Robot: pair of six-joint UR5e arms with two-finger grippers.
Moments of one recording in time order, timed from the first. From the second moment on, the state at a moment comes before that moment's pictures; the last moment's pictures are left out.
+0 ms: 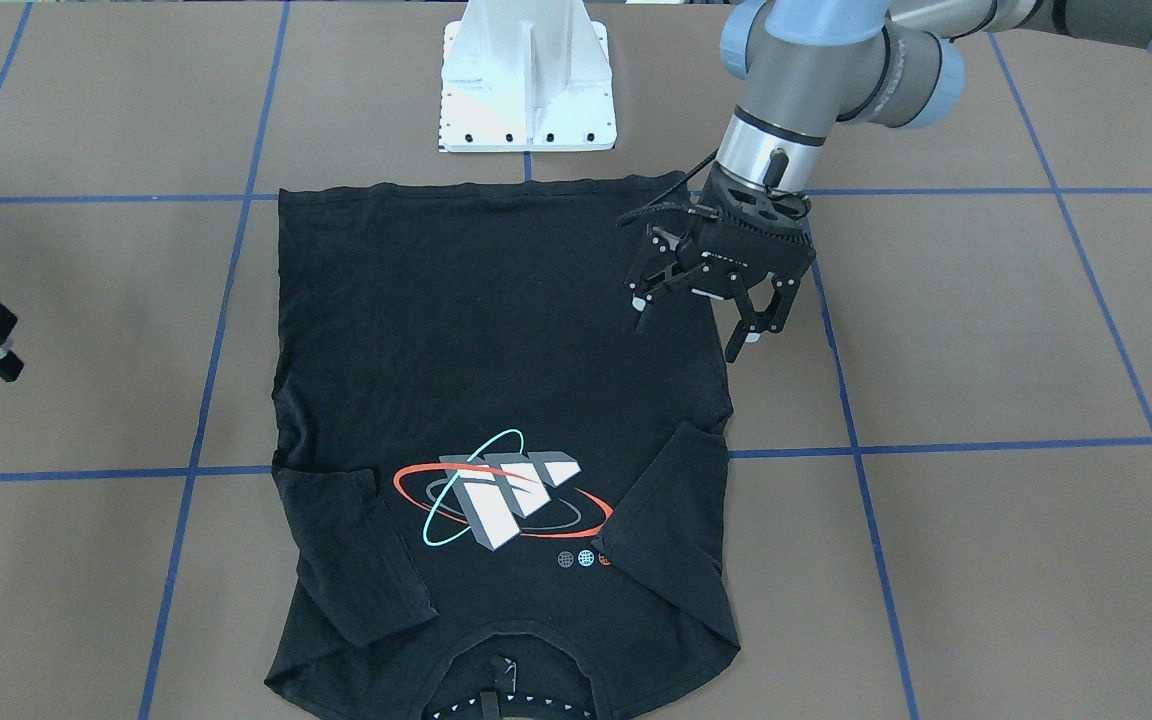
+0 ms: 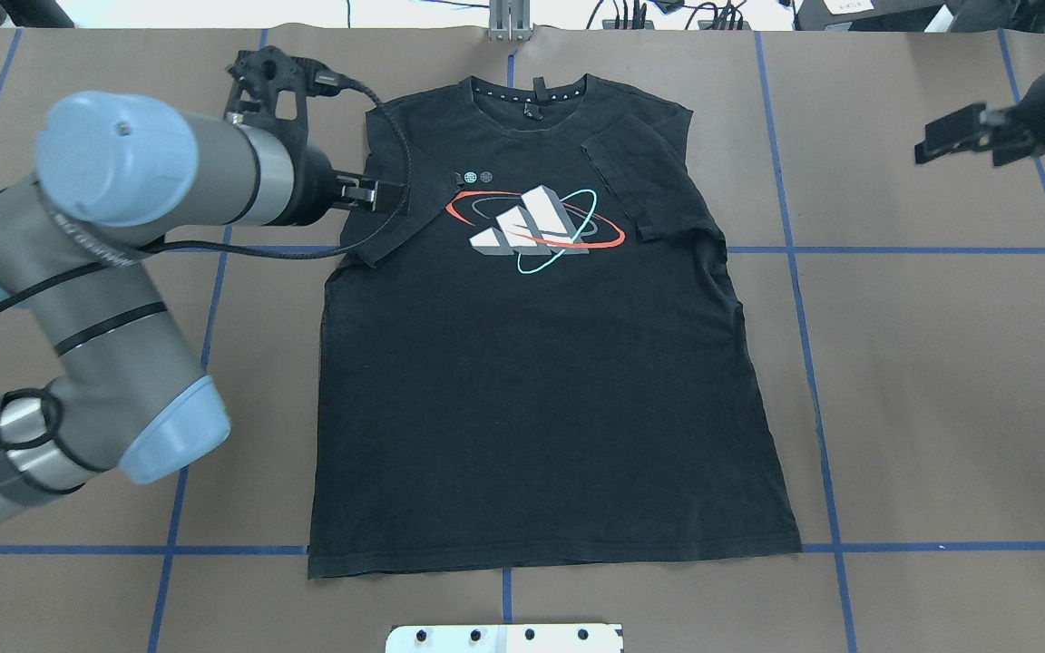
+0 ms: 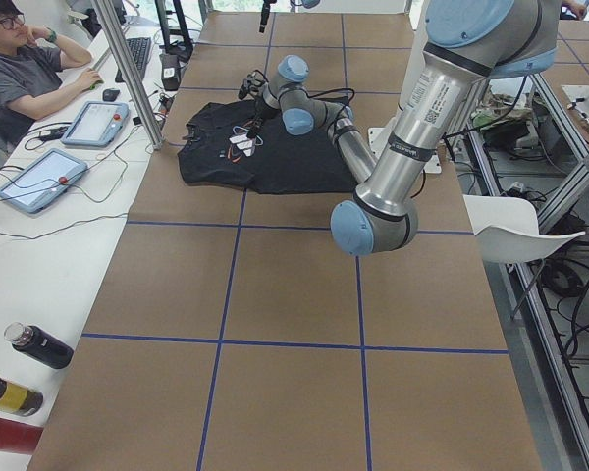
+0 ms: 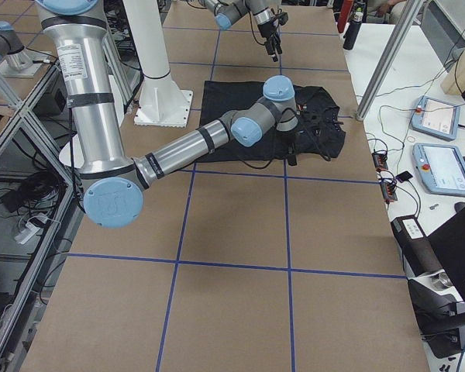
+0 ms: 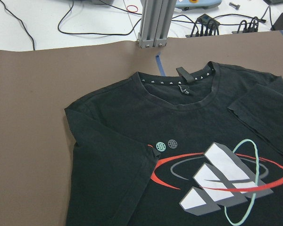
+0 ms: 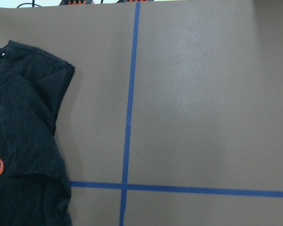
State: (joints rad) left arm -0.69 -2.08 -1.88 -1.93 -1.72 -0.95; right arm 1.13 -1.43 1.94 -1.31 2.13 0.81
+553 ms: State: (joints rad) left arm -0.62 -1.88 -2.00 -1.94 -1.72 -1.02; right arm 0.84 -1.69 2.24 -1.23 1.96 1.13
